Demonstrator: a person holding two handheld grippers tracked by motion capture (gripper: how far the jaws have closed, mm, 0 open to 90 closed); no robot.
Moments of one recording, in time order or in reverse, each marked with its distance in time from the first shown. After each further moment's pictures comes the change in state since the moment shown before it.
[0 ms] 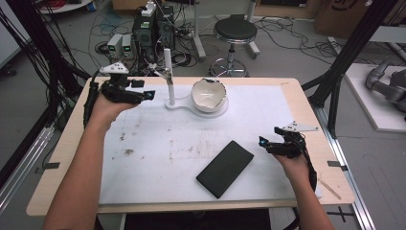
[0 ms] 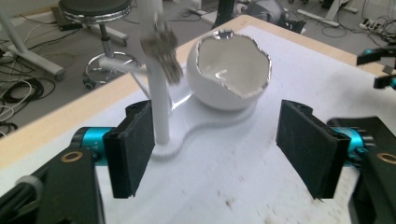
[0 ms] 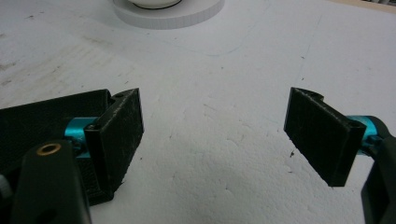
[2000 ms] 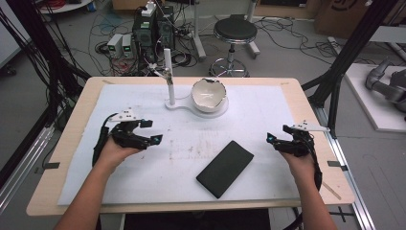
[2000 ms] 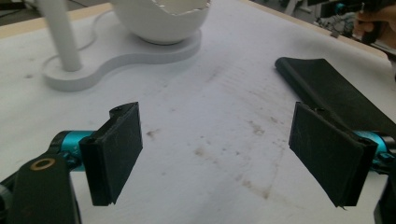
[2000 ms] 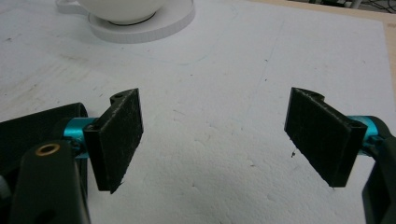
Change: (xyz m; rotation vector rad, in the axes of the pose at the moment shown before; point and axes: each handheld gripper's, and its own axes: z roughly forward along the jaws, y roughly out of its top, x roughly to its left) left arm -0.058 -0.096 0.028 0.014 -0.170 -0.025; right arm -0.019 -0.004 -0.012 -0.046 -0.054 0.062
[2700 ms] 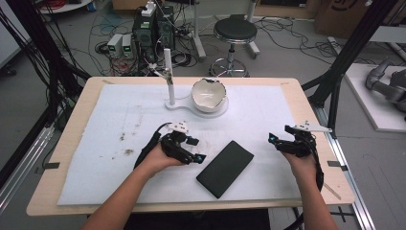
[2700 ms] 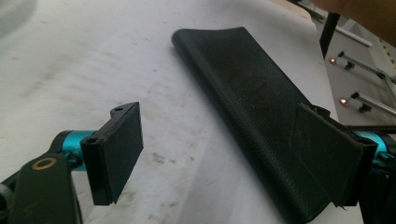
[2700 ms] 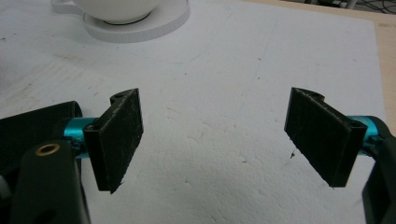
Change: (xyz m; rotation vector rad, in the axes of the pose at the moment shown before) left arm -0.066 0.010 0.113 0.185 -0.295 0.015; right arm -0.003 -0.001 -0.003 0.000 -0.011 0.001
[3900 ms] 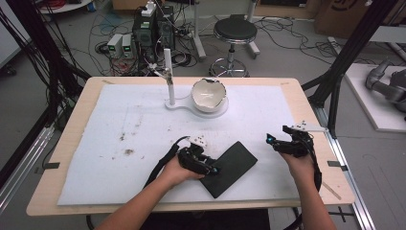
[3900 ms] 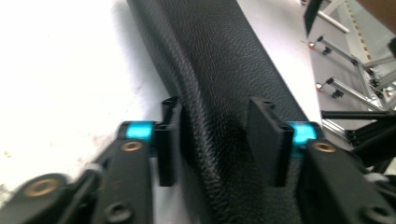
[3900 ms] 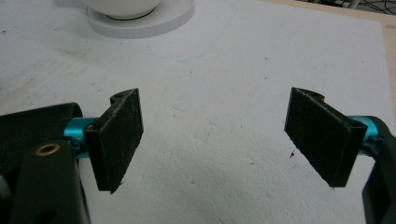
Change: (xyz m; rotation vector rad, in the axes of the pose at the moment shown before) left arm -0.027 -0.010 0.044 0.069 -0.058 -0.040; right arm 0.006 0.001 0.003 0.012 -0.001 -0.026
